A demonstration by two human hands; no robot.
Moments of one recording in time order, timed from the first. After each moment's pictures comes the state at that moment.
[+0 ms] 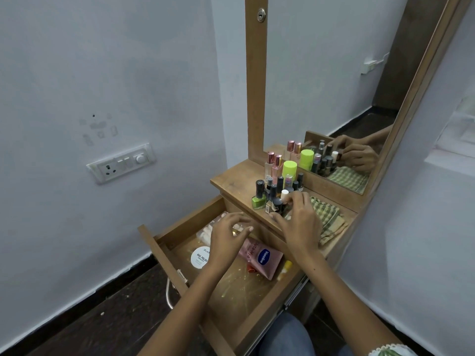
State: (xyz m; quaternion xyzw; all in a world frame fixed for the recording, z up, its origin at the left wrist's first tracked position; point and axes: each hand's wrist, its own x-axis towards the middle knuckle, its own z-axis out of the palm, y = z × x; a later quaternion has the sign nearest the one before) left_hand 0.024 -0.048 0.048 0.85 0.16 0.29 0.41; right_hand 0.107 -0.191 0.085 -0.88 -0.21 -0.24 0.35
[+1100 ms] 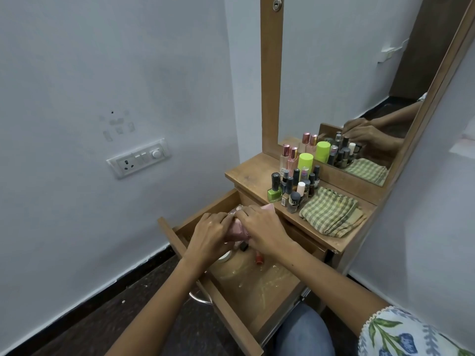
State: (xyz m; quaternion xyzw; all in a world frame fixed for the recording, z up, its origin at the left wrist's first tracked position) left_hand -0.028 0.019 0.049 0.97 0.01 0.25 -0.04; right_hand 0.065 -0.123 0.075 -0.82 -0.54 -0.15 0.10
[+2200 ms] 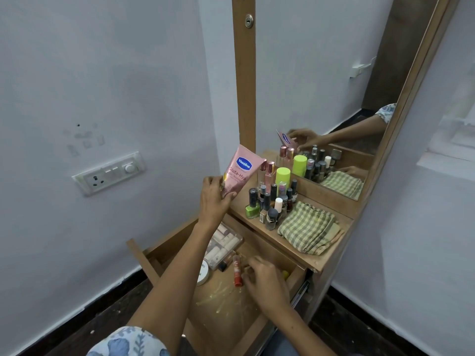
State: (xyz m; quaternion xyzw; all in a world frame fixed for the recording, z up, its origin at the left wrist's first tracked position) left_hand 0.110 0.015 0.088 0.88 0.18 0.32 0.29; right_hand 0.048 -0.178 0.014 -0.88 -0.33 0.03 0.33
